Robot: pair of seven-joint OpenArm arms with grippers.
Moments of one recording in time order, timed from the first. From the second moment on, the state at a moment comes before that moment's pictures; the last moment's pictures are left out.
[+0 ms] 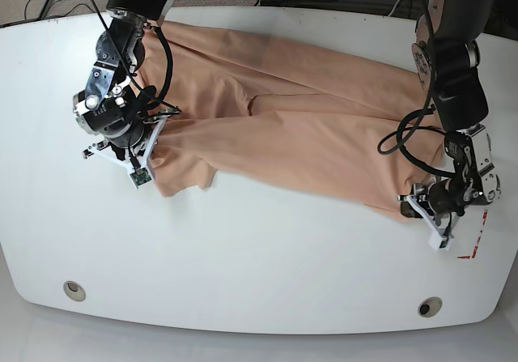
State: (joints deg) left arm -32.0 -15.9 -19.9 51.0 -14.7 -35.0 53.6; right arm 1.3 1.0 18.2 108.6 0.9 40.2 -71.8
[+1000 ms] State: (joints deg) left arm -34.1 -21.6 -29.2 61.1 -14.8 -42.1 72.1; right arm 1.3 -0.7 17.9 113.0 2.1 40.2 -77.0
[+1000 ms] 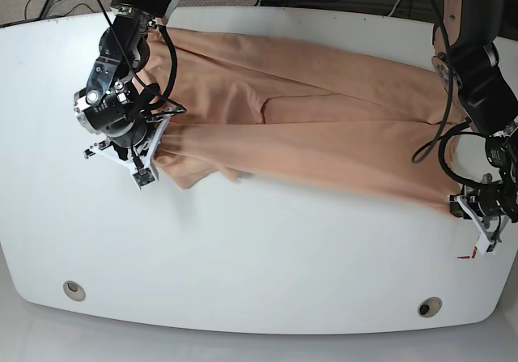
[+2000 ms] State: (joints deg) left arm -19.8 -20.7 -29.2 79.8 -14.6 -41.9 81.2; right arm -5.6 -0.4 18.3 113.0 6.4 40.1 -77.6
